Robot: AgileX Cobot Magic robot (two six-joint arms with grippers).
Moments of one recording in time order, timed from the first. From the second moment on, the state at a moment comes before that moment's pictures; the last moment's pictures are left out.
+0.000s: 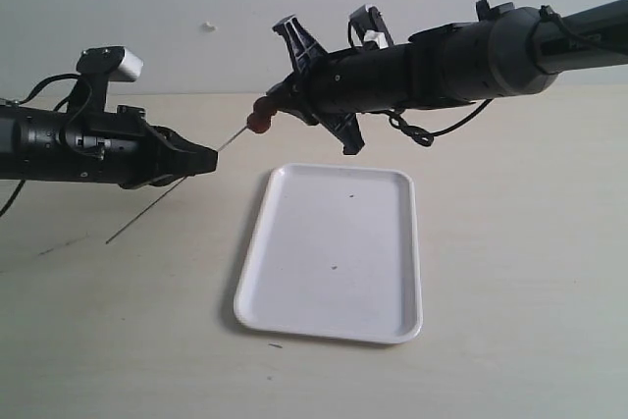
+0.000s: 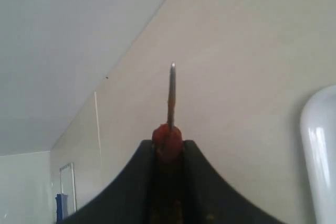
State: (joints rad) left arm -0.23 1.80 -0.91 -1.74 0.64 1.79; right arm 0.31 2.15 -1.47 1.76 0.38 -0.54
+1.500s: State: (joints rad) left arm -0.24 1.78 -0.91 -1.74 0.64 1.77; right arm 0.31 2.10 -1.47 1.64 0.26 -0.62
